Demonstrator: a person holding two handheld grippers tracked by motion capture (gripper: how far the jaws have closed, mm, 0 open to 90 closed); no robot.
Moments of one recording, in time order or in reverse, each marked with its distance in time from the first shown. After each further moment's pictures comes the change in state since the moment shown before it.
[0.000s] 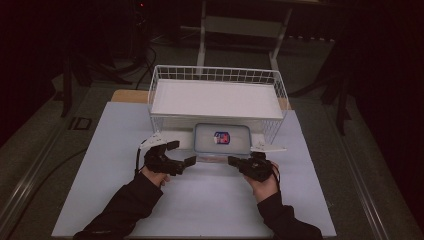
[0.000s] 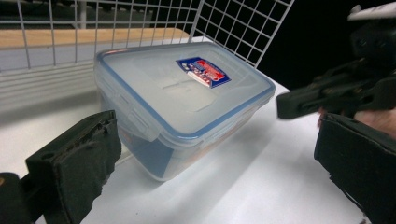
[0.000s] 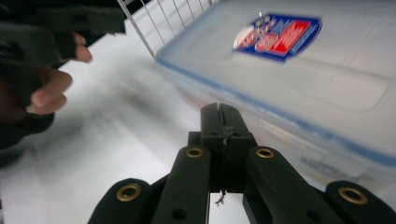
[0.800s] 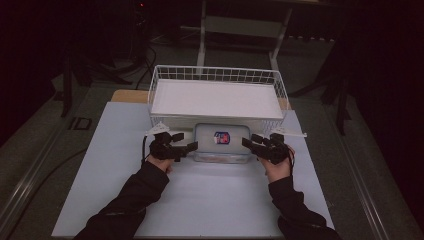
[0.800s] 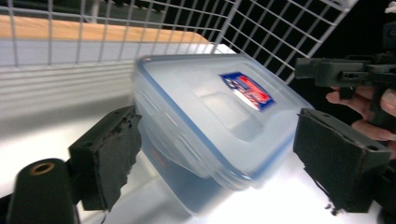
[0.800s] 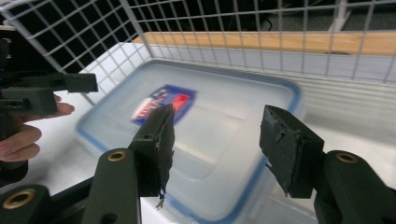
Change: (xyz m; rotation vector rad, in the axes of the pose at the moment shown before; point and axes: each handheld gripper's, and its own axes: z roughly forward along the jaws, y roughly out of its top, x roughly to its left) left arm 0.033 0.006 0.026 -0.011 0.021 -0.087; right arm -0.055 0.031 -0.021 -0.144 -0.102 0.050
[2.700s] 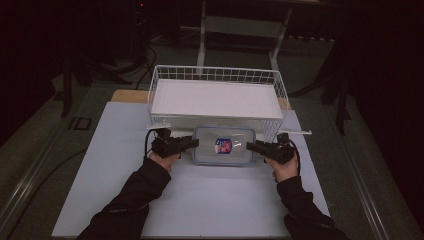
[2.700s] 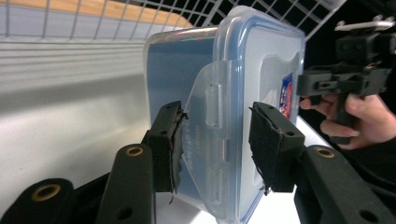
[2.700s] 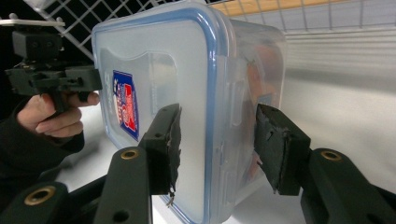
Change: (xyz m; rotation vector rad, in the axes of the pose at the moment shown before) left arm 0.014 0.005 0.016 0.069 -0.078 -0.091; right arm -0.040 -0.009 0.000 0.100 0.168 0.141
